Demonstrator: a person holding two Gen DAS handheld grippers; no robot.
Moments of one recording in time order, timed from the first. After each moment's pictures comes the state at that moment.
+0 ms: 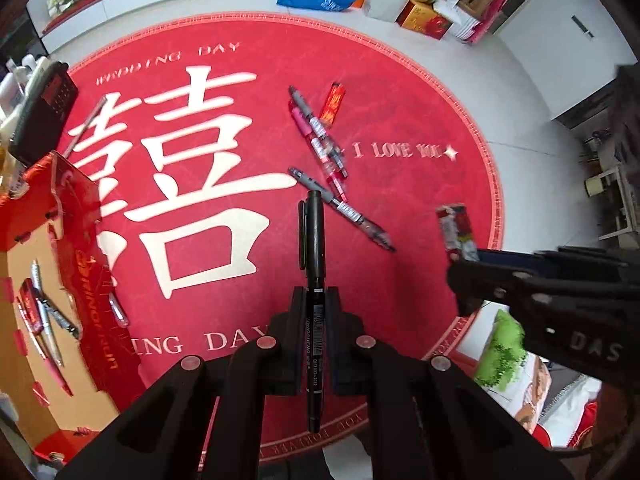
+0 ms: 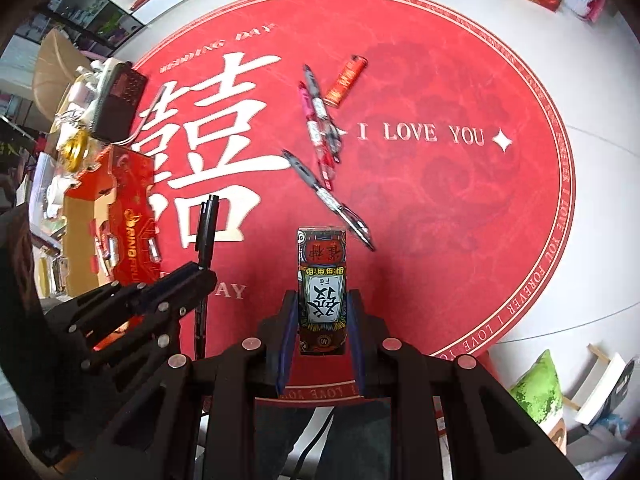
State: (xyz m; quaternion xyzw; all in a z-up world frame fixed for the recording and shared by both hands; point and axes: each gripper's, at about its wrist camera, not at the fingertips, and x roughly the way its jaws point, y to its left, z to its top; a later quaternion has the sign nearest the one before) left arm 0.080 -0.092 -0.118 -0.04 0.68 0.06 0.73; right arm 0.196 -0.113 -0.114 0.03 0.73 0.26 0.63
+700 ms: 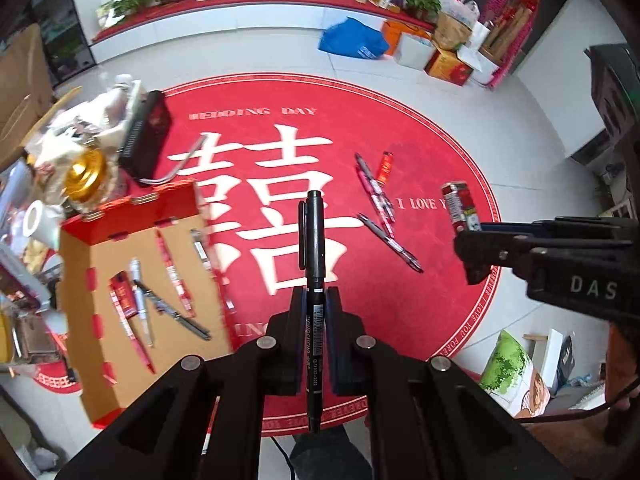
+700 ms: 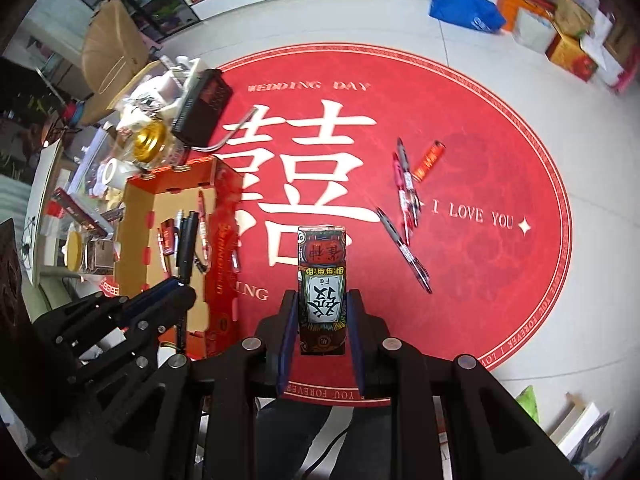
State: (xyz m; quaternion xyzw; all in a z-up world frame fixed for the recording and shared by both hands) left arm 0.047 -0.036 0.007 -0.03 0.63 0.12 0.76; right arm 0.192 -0.043 0.003 -0.01 0.68 0.32 0.66
